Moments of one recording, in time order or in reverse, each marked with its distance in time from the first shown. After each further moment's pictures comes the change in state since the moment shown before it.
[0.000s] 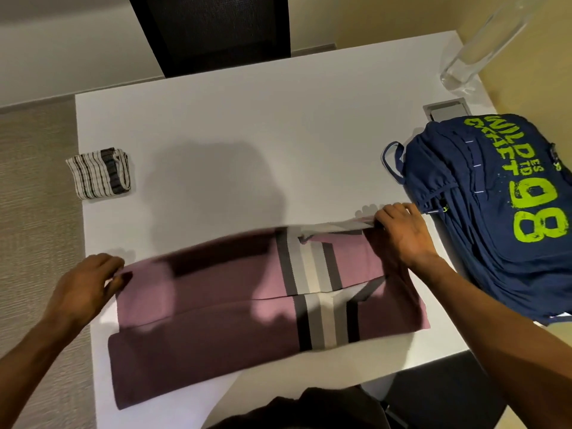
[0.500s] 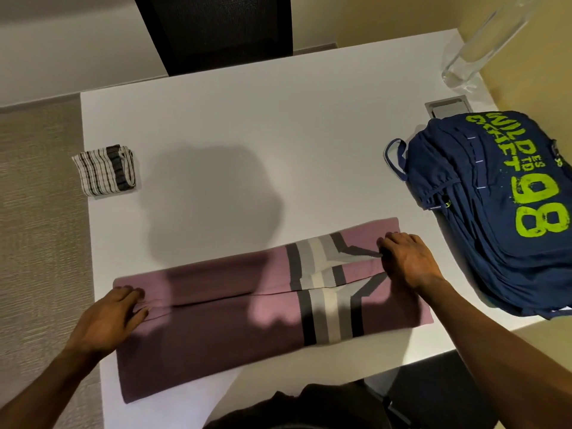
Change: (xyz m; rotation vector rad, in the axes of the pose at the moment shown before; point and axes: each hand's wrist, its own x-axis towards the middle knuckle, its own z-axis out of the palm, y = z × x) left_hand -0.055 -0.008 0.063 0.087 -0.145 0.015; right_hand -0.058 -0.003 0.044 0.010 -0.270 0.095
